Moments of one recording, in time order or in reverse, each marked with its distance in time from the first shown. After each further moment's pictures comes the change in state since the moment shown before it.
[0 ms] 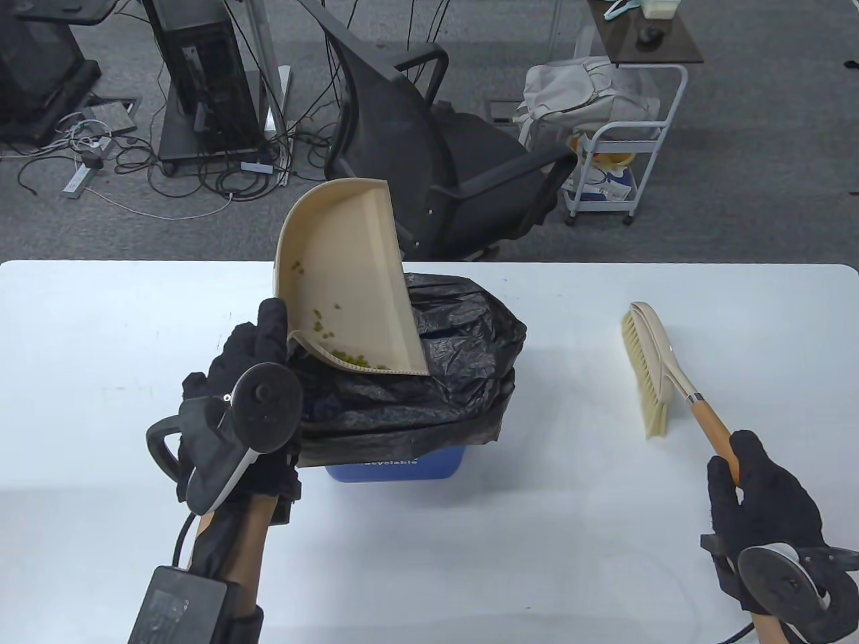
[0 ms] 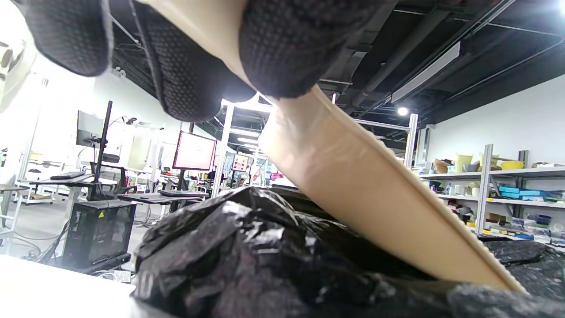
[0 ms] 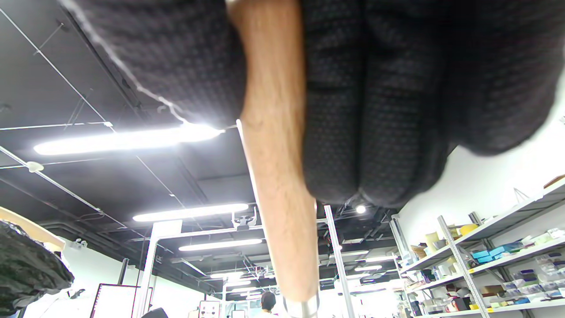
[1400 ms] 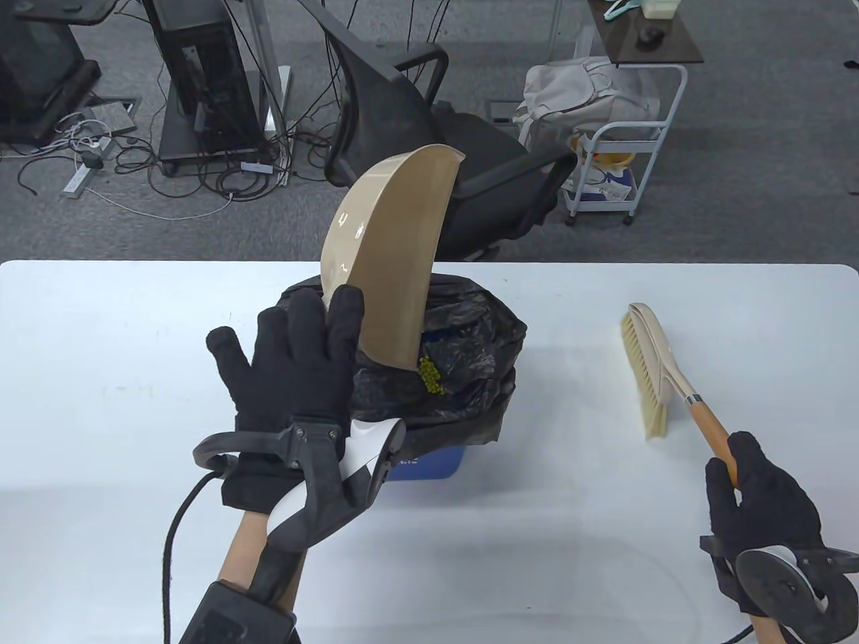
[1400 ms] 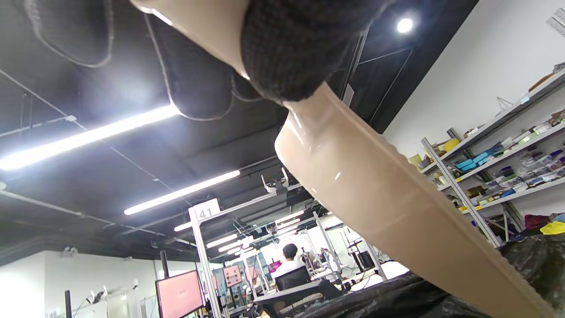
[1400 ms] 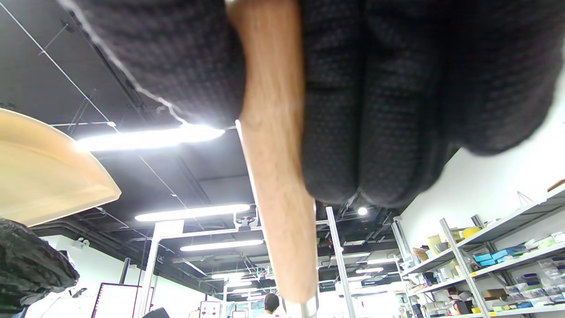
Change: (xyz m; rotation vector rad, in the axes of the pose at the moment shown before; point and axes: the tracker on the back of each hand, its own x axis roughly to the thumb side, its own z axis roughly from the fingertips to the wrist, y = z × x) left_hand 0.074 0.024 0.032 0.373 -0.256 -0.456; right_hand 0.002 -0.002 0.002 -0.004 -0.009 0.005
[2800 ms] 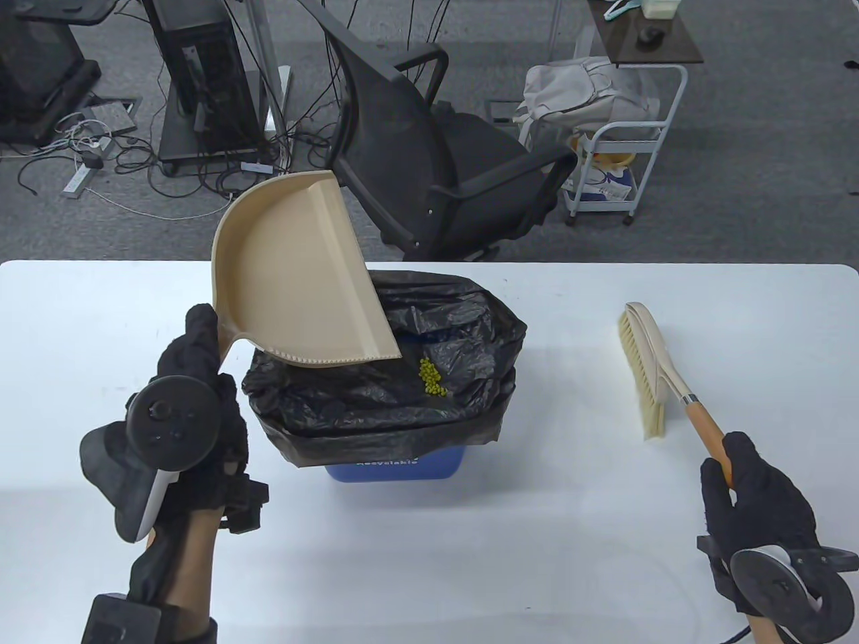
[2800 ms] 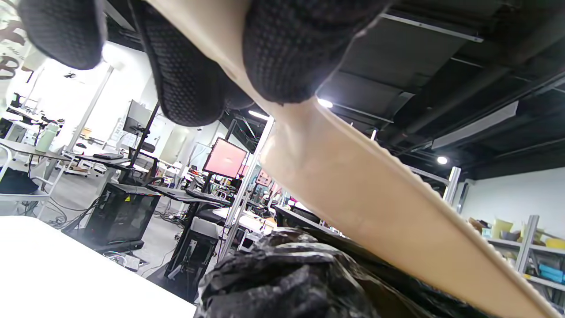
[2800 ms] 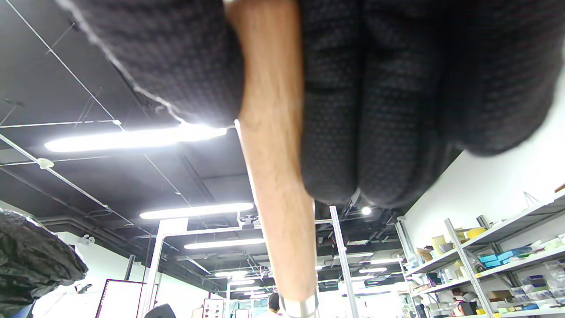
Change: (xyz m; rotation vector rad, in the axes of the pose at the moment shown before) left_hand -0.116 -0.068 0.024 -0.309 0.469 0.618; right_hand 0.002 0.002 0.000 0.005 -0.015 -0.001
